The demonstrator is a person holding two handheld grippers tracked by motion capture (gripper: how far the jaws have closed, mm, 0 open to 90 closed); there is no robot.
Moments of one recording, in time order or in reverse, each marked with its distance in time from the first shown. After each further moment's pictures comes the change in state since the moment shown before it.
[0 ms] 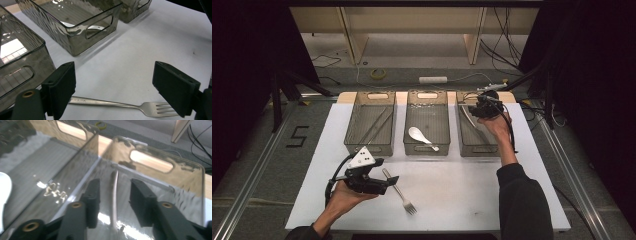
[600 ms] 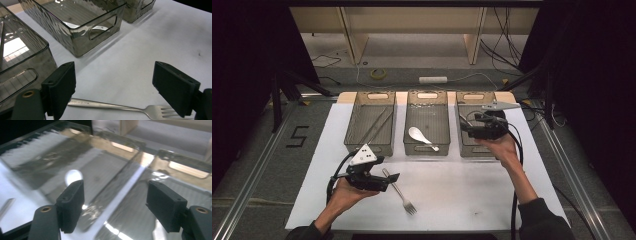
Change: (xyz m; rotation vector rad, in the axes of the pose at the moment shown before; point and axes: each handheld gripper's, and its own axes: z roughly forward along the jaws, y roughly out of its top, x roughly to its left) left arm 0.005 0.005 0.006 0.007 0.009 -0.014; right arm 0.047 -0.043 -0.076 -0.170 0.228 -0.018
